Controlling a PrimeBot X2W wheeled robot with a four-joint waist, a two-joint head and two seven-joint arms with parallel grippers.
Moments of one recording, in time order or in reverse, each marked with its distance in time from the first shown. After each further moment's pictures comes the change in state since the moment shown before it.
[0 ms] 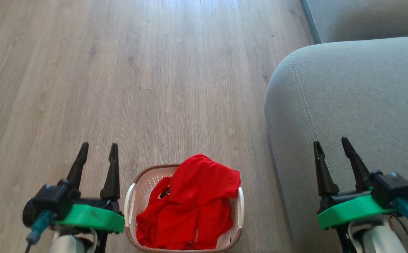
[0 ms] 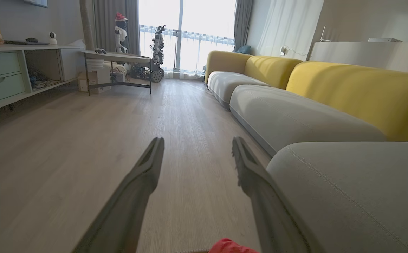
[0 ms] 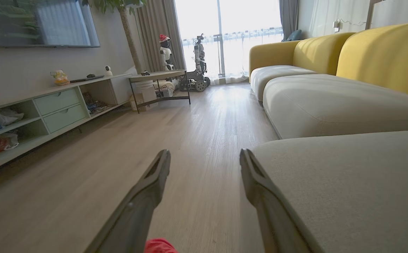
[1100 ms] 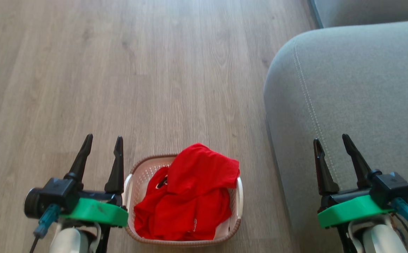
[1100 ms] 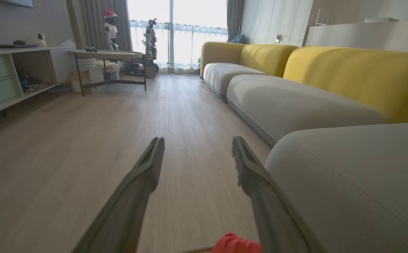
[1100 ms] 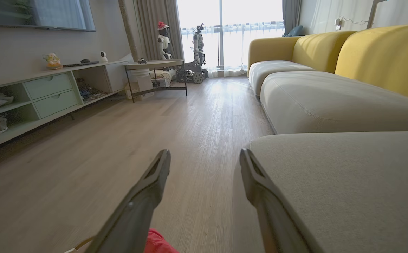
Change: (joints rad) left arm -0.029 0.002 -0.016 -0.003 0.065 0.000 -0.012; right arm -0.001 0.001 -0.002 -0.017 -0.058 0.001 -0.015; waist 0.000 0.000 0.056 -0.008
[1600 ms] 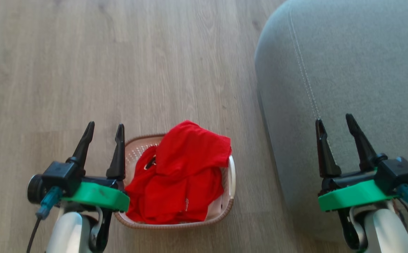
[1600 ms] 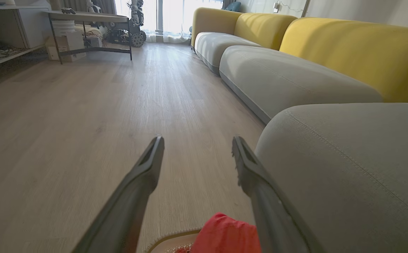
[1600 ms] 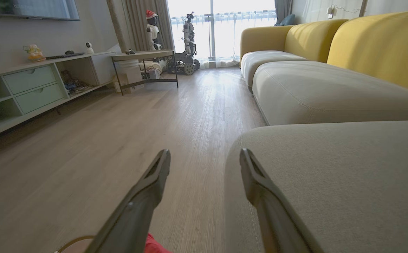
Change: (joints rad) left arm -0.089 0.000 -0.009 0.080 -0.013 0.004 0.002; right arm -0.063 0.000 -0.002 -0.029 -0.005 0.000 -0.001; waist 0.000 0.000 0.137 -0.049
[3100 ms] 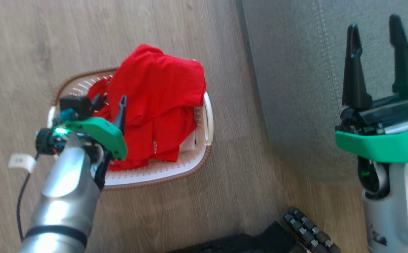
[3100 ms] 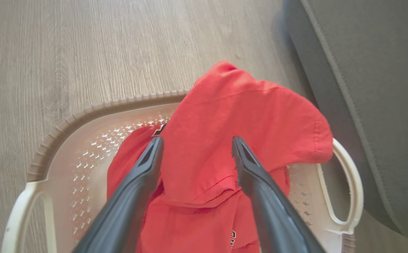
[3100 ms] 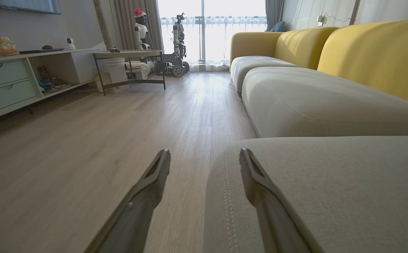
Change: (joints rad) left arm -0.539 0.034 -0.096 0.777 -0.061 -0.024 0.065; right arm -0.258 0.000 0.000 -0.229 0.028 0.000 0.000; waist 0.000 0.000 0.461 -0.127
